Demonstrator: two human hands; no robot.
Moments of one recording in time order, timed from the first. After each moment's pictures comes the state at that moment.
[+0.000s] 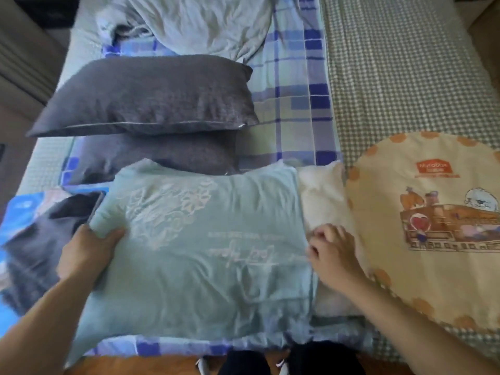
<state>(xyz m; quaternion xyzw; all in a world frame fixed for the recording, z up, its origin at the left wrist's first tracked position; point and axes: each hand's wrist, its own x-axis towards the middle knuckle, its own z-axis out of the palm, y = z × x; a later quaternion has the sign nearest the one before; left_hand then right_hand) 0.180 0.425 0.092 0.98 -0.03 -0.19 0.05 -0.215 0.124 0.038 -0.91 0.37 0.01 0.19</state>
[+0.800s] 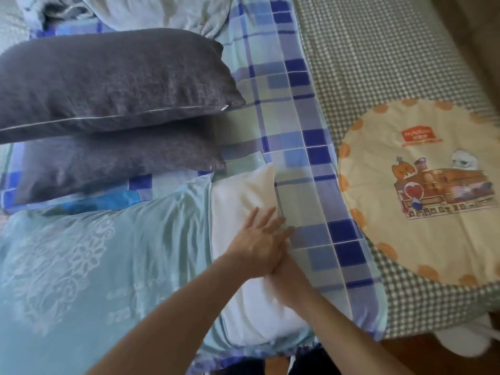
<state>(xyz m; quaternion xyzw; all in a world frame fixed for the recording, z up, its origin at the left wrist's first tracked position) -0.004 0.234 0.016 0.64 -0.73 -0.25 -0.06 -0.139 0.236 -0.013 -0.78 0.45 0.18 0.40</state>
